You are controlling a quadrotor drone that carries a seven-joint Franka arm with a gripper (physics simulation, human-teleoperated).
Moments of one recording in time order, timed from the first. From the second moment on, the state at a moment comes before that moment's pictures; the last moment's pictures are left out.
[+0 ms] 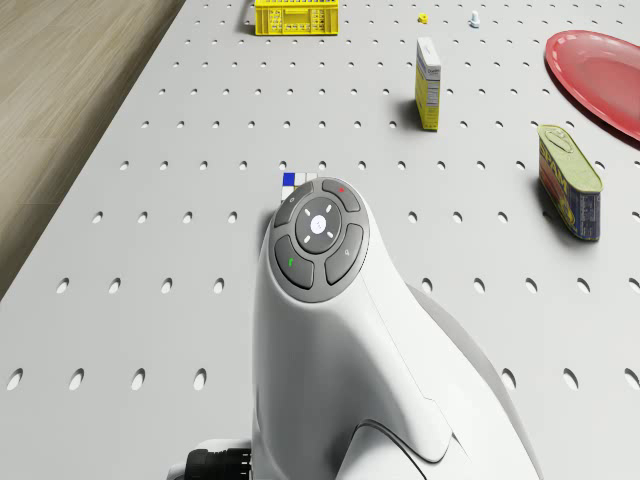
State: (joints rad) arm -1.08 -1.18 1.30 -2.89 -1.93 1.26 1.61
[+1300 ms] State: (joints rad) arm -1.13 -1.29 1.31 -2.84 -1.90 1.38 1.61
